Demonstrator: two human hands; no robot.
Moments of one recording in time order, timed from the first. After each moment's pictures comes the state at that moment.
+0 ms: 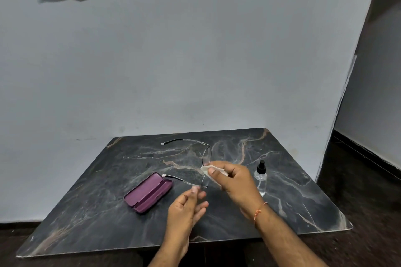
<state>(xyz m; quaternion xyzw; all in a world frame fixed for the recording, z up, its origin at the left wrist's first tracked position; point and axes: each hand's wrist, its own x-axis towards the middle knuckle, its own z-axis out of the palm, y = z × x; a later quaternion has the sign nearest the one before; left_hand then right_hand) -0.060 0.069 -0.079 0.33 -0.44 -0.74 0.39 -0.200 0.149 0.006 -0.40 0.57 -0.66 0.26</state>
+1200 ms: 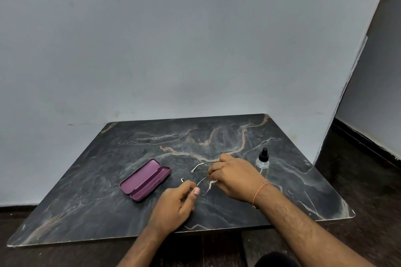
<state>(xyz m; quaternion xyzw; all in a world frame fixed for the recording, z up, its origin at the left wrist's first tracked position) -0.030 0.014 -0.108 0.21 -0.88 -0.27 0.32 -0.239 0.133 -0.008 -0.74 0.66 -0.06 -0.09</state>
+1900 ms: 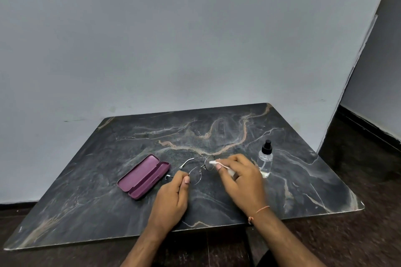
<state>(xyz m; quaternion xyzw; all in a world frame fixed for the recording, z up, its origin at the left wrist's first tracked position) -0.036 0.006 -0.115 0.27 -0.85 -0.24 0.37 -0.226 0.137 -0.078 -0.46 0.70 -0.53 -0.09</state>
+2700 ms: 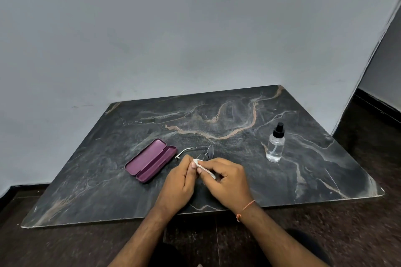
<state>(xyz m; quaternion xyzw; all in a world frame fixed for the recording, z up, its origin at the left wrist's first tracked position) -0.038 0.001 -0.119 0.24 -0.85 -0.33 0.34 -0.178 0.107 -0.122 -0.52 0.61 -0.60 0.00</state>
